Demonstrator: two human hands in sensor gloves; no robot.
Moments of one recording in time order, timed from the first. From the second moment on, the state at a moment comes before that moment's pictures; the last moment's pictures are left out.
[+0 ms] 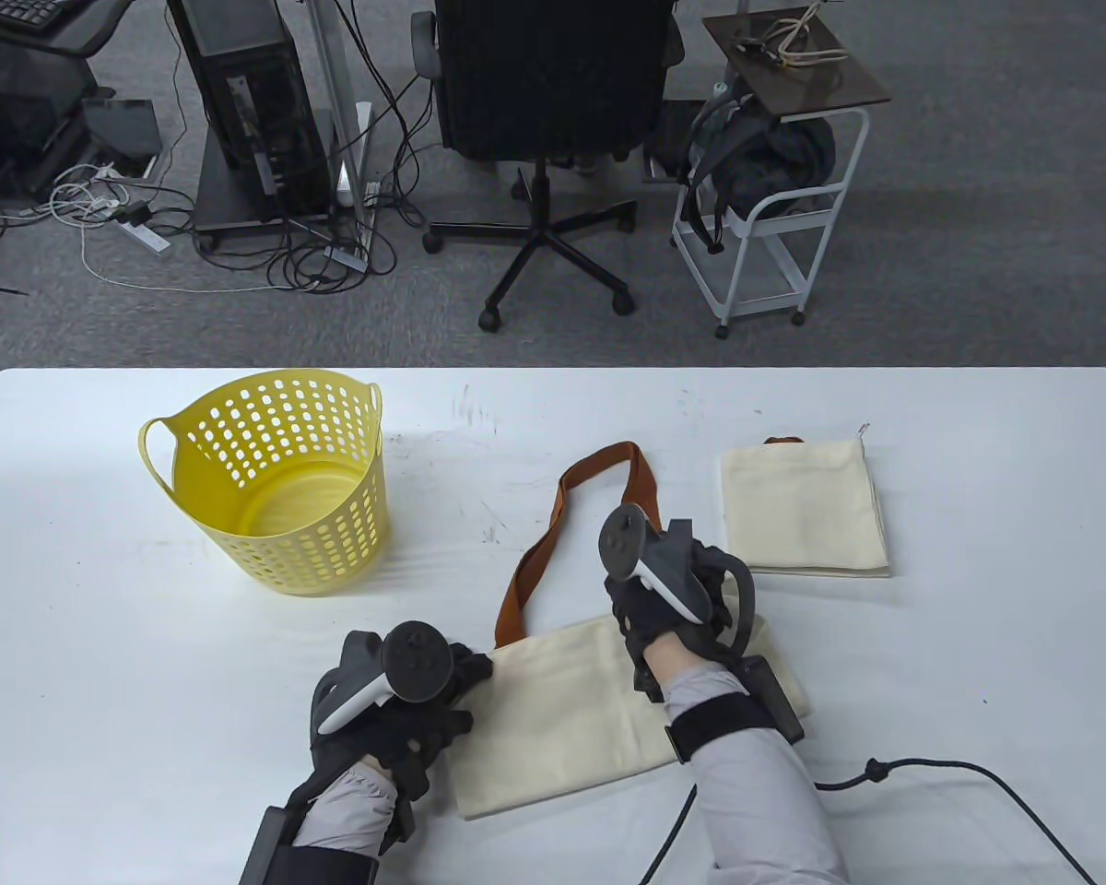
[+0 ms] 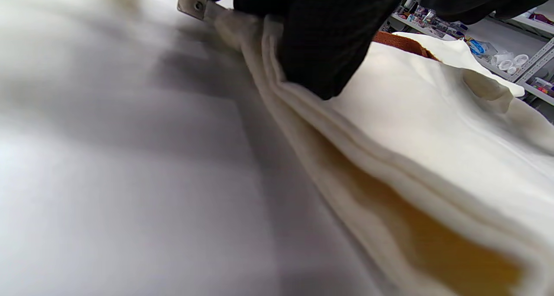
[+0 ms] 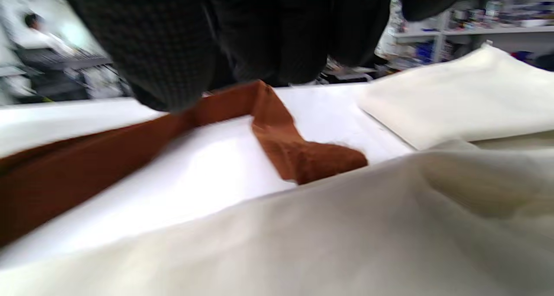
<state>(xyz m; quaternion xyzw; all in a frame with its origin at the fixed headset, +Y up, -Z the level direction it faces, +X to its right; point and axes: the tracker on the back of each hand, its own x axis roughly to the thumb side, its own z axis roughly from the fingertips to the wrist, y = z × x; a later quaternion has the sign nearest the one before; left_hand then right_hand) -0.181 -0.756 -0.300 -0.23 -0.12 0.16 0.95 0.080 -0.701 -0.401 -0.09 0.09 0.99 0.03</state>
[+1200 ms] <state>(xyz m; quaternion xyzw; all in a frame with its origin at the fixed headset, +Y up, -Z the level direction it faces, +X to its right) -0.179 -0.758 -0.303 -0.23 -0.11 0.17 0.95 -0.024 -0.754 -0.451 -0.13 0.16 0.98 -0.06</state>
